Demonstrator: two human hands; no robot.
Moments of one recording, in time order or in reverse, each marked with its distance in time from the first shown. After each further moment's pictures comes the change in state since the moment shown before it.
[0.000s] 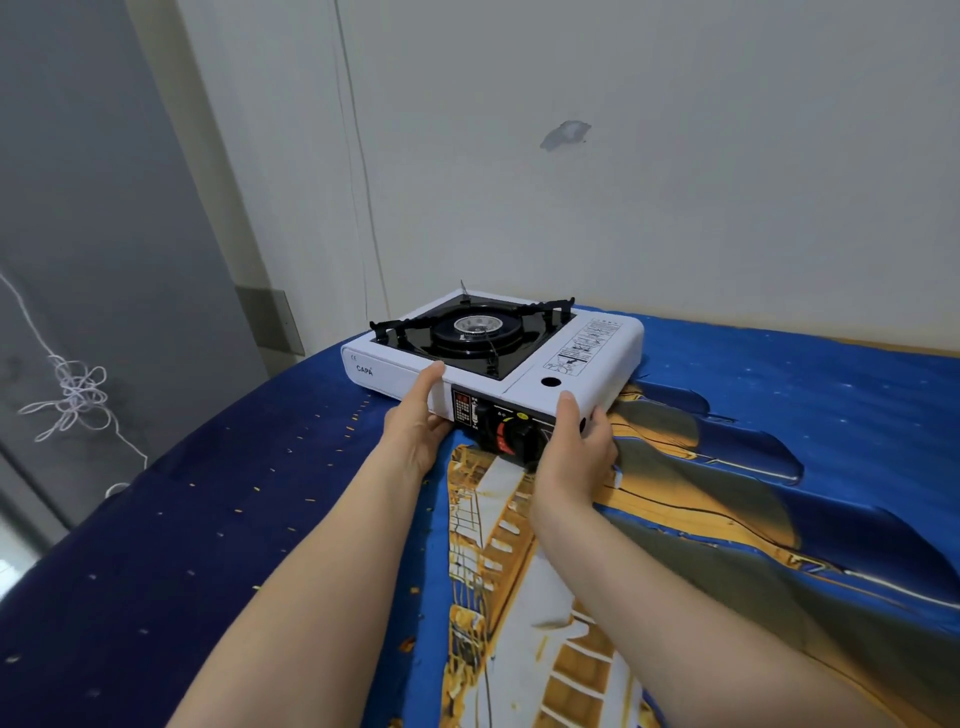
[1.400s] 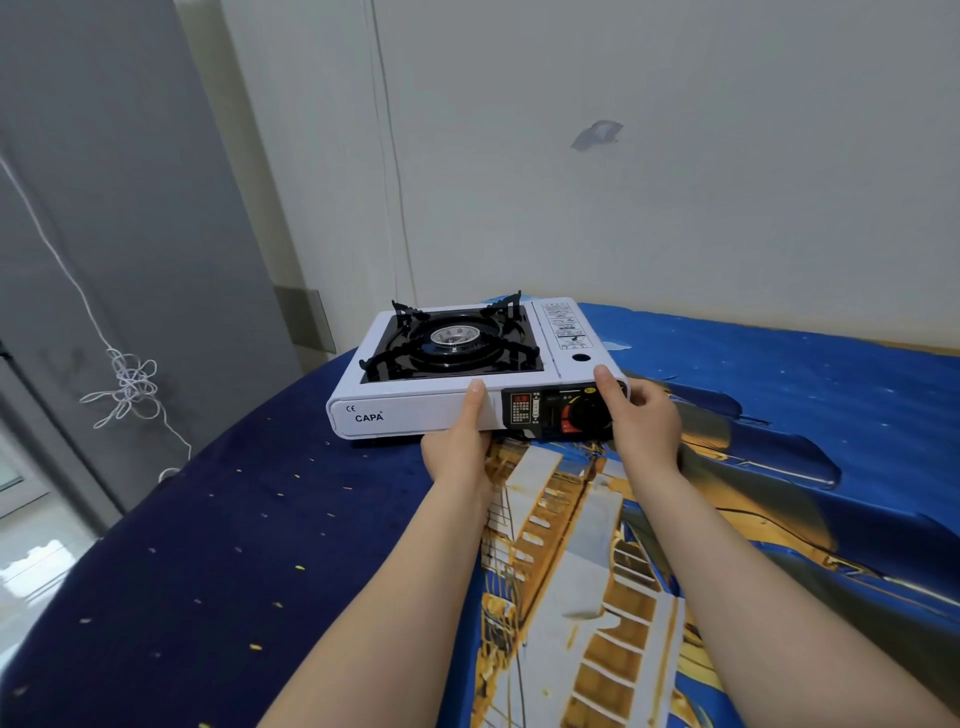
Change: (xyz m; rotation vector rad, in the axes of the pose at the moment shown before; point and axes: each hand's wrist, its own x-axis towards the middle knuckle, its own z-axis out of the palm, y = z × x) left_hand -0.053 -0.035 0.003 -0.128 0.187 0.178; right_hand 0.064 -0.008 -0.026 -0.279 -0.270 -0.333
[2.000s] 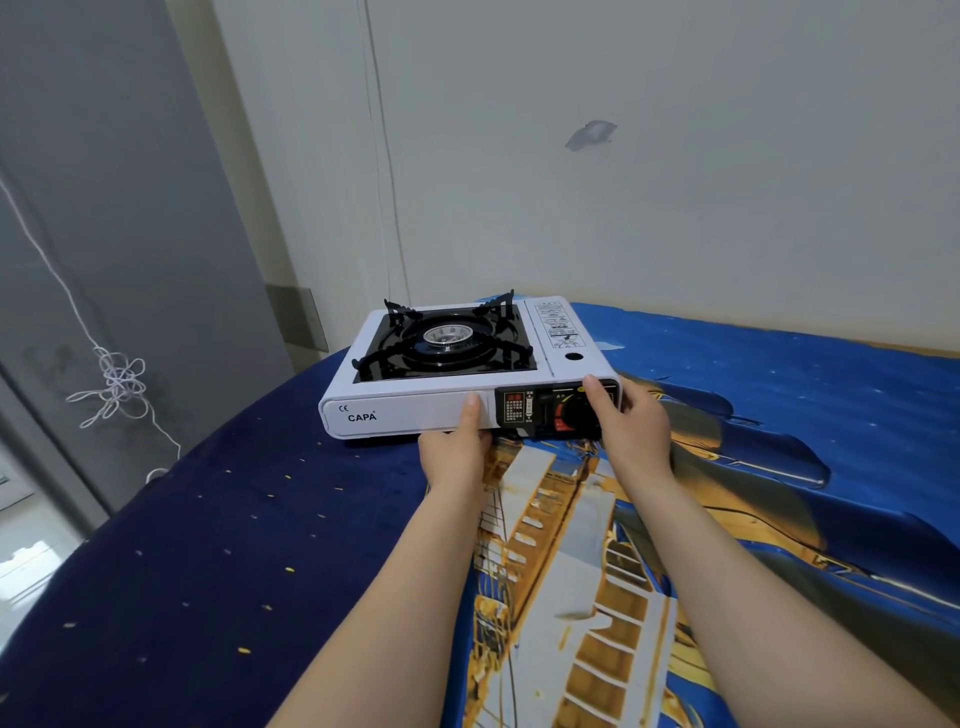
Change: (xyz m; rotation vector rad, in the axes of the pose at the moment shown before) left_hand 0.000 -0.006 -0.004 0.169 -0.034 0.051; right_hand -0.003 0.001 -0.003 -0.092 -0.094 -0.145
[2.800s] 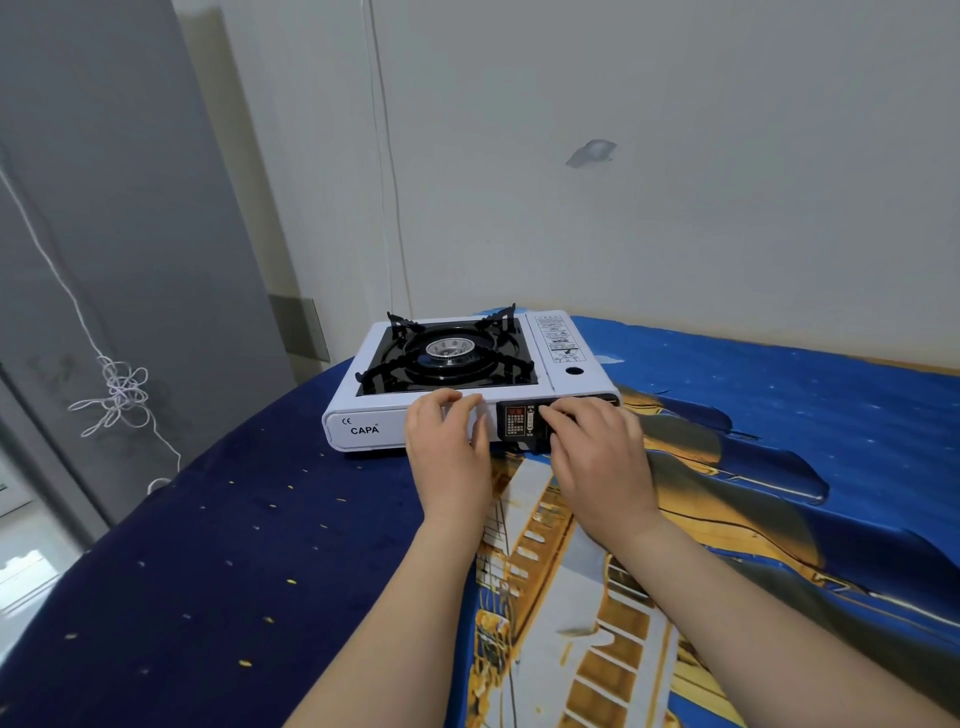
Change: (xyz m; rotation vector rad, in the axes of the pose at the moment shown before) left_hand -0.013 0.014 -0.013 0.997 0.088 1.053; right_hand -0.035 -0.012 0.004 -0.744 -0.005 -0.808
